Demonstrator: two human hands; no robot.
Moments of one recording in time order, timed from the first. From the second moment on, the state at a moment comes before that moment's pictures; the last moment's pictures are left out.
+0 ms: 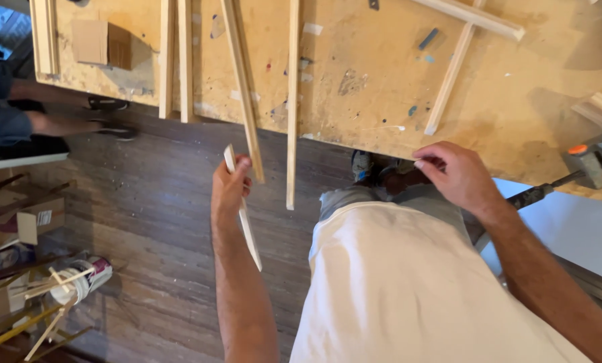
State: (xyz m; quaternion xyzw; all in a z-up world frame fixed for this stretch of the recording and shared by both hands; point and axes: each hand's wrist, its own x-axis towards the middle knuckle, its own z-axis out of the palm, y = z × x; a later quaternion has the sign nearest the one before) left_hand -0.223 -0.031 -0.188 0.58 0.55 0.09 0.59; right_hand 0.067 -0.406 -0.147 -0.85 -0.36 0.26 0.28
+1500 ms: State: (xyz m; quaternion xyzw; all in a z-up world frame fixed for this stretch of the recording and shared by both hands) left_hand 0.001 -0.192 -0.036 0.69 0.32 -0.20 0.61; right_hand 0.050 -0.583 -0.143 -0.96 -0.08 0.08 0.26
